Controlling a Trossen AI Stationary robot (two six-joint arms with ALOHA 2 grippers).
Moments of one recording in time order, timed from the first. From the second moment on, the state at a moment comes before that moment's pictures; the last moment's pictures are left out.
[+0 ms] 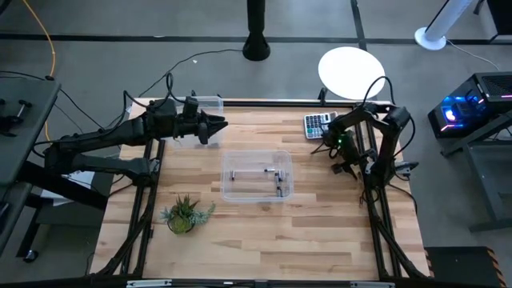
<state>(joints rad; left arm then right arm) 0.31 0.94 0.85 -0.11 0.02 -0.59 -0.79 1.94 0.66 -1.21 -0.16 0.49</state>
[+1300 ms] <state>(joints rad) 0.31 0.96 0.85 -0.11 0.02 -0.68 -0.52 1.89 0.73 -1.16 -0.22 0.45</state>
